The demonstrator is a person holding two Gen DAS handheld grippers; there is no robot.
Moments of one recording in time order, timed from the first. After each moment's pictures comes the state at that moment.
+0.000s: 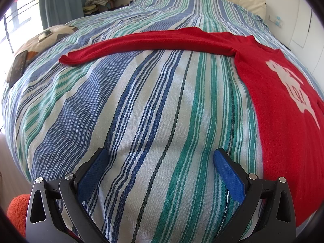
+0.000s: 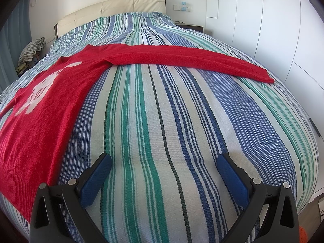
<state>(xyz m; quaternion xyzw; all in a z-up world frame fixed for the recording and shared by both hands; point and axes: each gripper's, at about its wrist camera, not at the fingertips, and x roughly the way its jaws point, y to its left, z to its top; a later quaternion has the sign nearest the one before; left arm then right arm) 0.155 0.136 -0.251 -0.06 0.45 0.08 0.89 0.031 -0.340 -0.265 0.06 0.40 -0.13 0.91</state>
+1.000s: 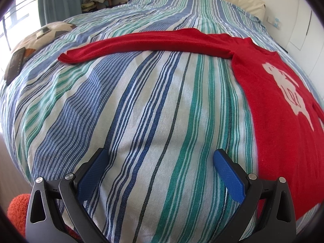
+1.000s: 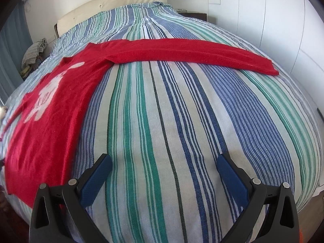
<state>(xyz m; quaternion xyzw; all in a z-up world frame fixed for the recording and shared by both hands) 0.153 0.146 -0.243 -0.08 0.46 0.06 0.88 0.038 -0.365 -0.247 0.12 0.44 -0.09 0.89</state>
